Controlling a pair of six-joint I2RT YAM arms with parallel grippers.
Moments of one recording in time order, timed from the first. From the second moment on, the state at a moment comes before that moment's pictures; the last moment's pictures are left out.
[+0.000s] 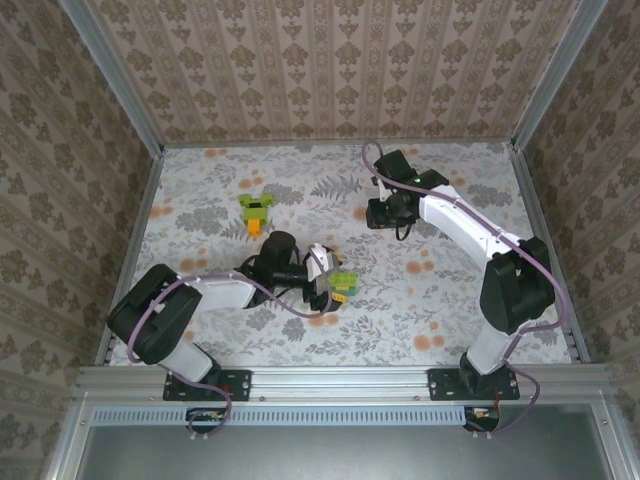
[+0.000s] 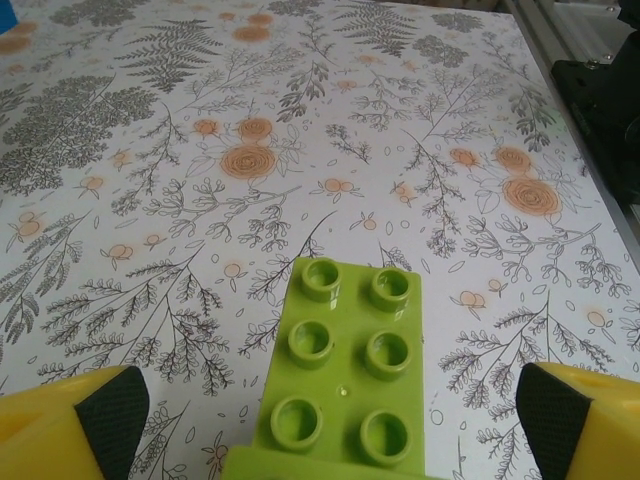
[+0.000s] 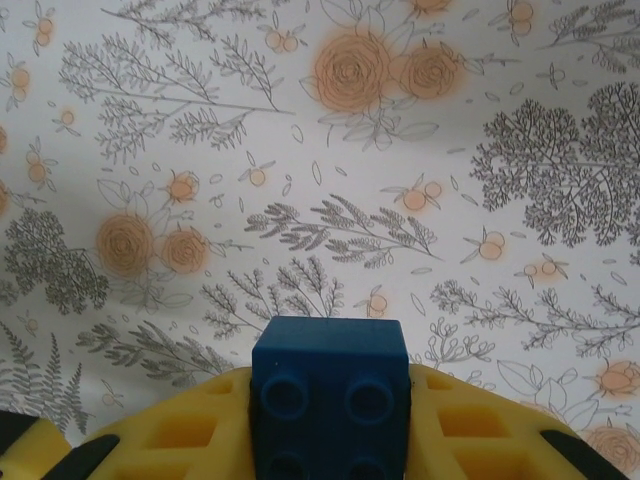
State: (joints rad) left arm -0.73 1.54 0.57 0.43 0.74 0.34; right arm 0.42 1.72 1.45 -0.87 -0.03 0.32
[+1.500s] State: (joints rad) left arm -0.81 1.45 0.51 0.40 0.64 0.38; right arm 0.61 1.42 1.18 -0.93 -0.17 0.44
